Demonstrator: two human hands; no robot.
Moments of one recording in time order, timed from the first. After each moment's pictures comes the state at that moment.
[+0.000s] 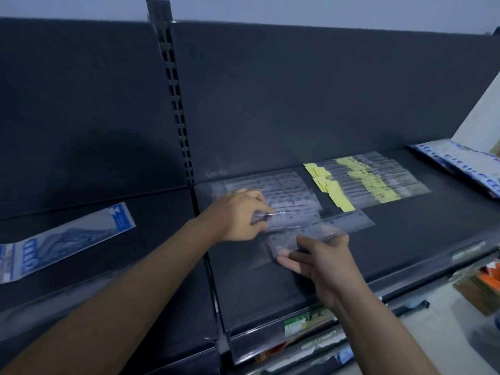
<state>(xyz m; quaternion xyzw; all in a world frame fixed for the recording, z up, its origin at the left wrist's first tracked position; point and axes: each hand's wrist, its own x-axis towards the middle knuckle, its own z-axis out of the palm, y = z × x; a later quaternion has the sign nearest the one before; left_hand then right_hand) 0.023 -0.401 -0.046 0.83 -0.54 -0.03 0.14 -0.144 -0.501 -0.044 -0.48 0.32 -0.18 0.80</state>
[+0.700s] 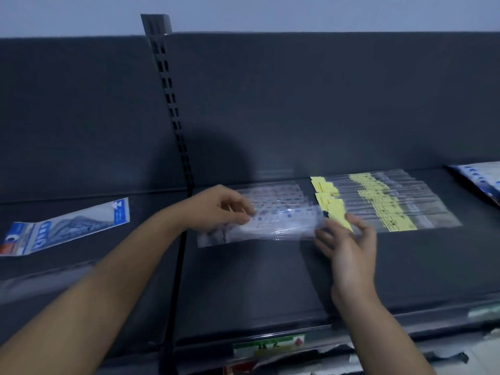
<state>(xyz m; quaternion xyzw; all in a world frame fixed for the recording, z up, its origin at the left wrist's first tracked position) 0.021 -0.404 -0.009 0.82 -0.38 -0.22 0.37 -0.133 -0.588 -0.043 -0.49 0.29 -0.30 0.76</state>
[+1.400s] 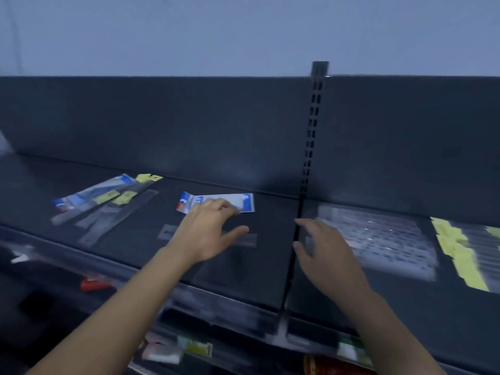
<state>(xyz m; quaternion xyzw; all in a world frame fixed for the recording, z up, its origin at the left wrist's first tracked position) -0.071 -0.210 -0.009 0.98 -0.15 0.14 0.09 -0.106 -0.448 -0.018 -0.95 -0.12 -0.10 0.26</state>
